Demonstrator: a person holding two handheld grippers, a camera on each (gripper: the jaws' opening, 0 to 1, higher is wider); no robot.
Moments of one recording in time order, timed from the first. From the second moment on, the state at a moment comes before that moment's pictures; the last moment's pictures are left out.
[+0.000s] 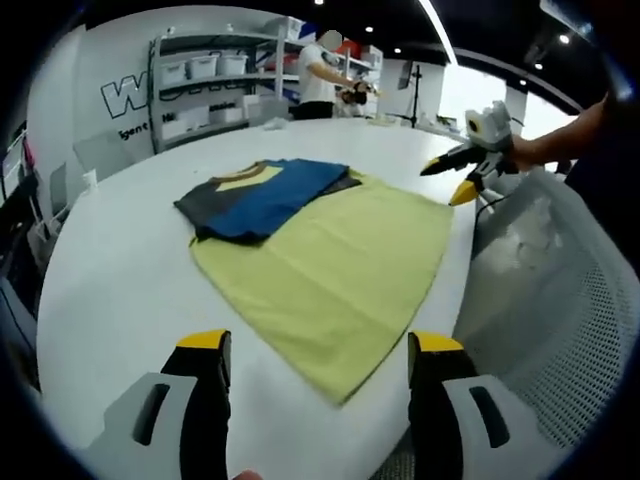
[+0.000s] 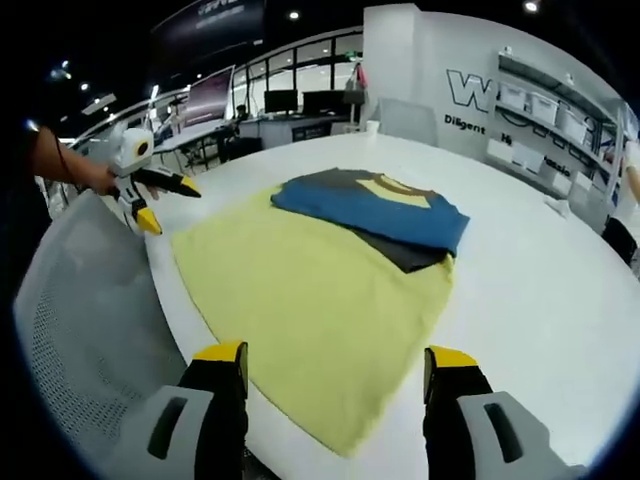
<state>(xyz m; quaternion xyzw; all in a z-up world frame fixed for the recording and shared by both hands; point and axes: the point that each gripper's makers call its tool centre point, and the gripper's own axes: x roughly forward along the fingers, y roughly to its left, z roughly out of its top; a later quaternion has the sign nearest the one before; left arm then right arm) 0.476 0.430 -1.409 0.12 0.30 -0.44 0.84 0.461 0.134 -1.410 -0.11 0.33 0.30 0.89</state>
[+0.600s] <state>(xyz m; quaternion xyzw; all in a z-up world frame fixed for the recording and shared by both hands) 0.464 0.432 -1.421 0.11 0.33 -0.44 0.83 0.429 0.109 -1.441 -0.08 0.38 0.27 0.88</state>
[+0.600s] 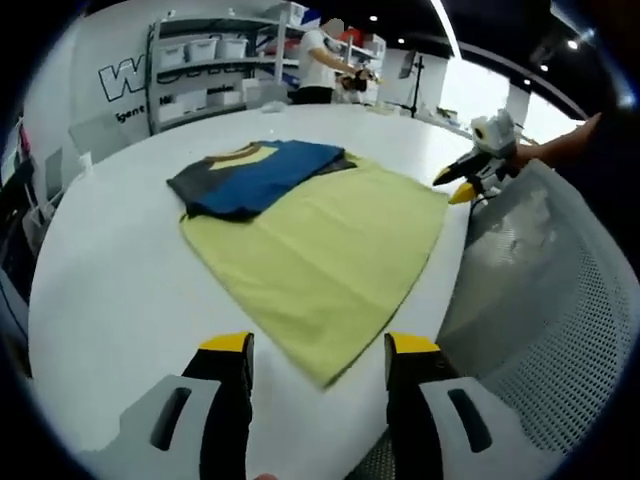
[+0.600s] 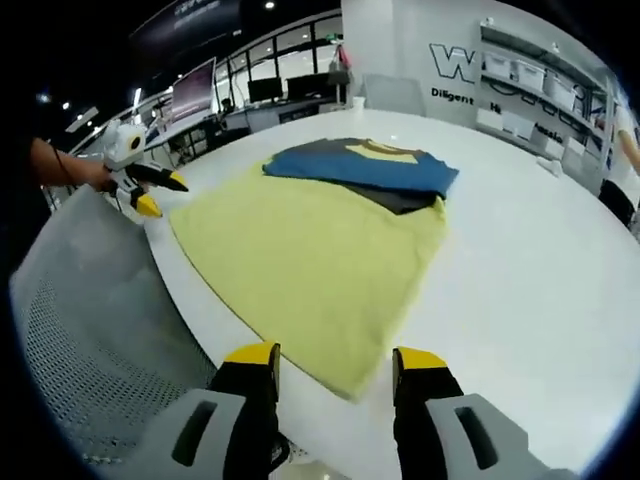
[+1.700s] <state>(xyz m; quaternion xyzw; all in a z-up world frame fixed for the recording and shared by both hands) 0.451 0.433 -1.442 0.24 0.34 -0.50 0.75 0.421 0.117 -1.444 -0.22 0.37 0.36 0.83</state>
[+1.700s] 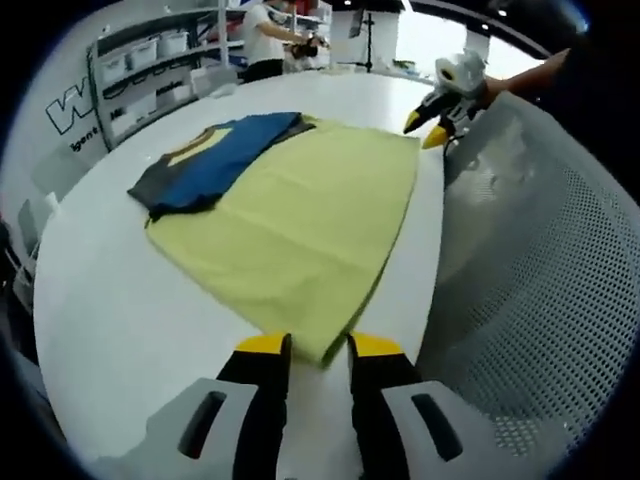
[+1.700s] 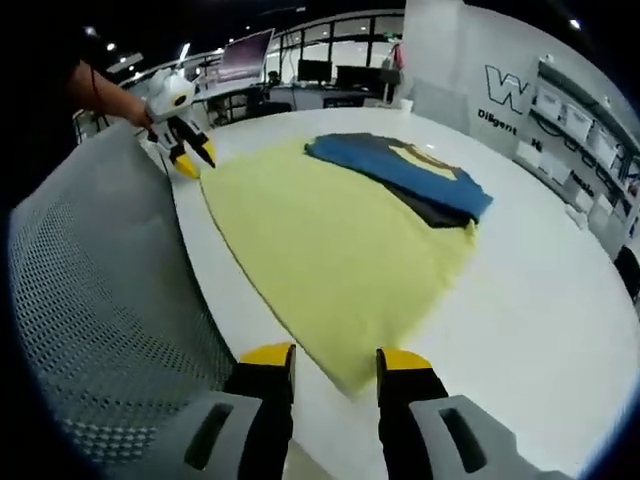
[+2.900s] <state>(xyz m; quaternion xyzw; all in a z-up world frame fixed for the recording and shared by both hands) 0.466 0.436 -1.425 0.25 0.35 -0.49 0.76 0.434 0.117 -1.421 -0.32 0.36 0.41 0.78</state>
